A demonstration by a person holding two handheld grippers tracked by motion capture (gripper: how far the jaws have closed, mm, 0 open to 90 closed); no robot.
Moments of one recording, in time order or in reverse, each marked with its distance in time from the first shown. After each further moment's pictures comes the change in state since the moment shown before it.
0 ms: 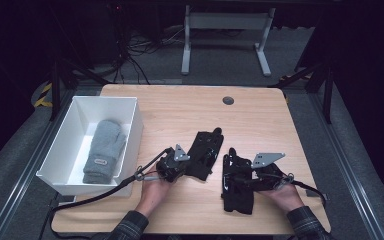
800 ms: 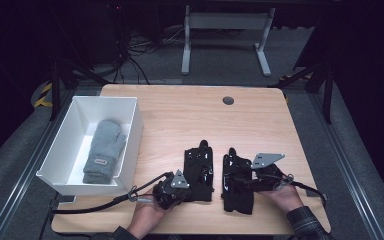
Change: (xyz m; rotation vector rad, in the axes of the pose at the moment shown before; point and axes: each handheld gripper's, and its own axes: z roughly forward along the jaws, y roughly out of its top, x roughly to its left) left arm -0.049 -0.035 -0.032 0.038 -0.183 0.053; right arm 0.002 0.000 0.001 -0.001 -0.019 -0.010
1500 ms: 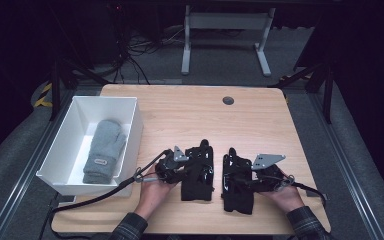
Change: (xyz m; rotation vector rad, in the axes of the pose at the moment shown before) left arm 0.052 0.033 0.020 -0.026 0.190 -0.105; right arm 0.001 -0.002 -0.003 0.010 -0.020 -0.015
